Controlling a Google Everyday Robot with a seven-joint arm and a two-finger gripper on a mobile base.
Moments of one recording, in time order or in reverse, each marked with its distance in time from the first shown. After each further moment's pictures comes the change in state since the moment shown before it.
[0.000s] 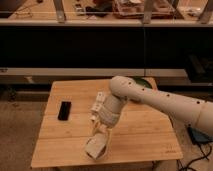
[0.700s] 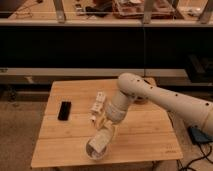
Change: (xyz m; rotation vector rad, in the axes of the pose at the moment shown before) arm 0.017 0.010 -0.021 0.046 -0.013 0.081
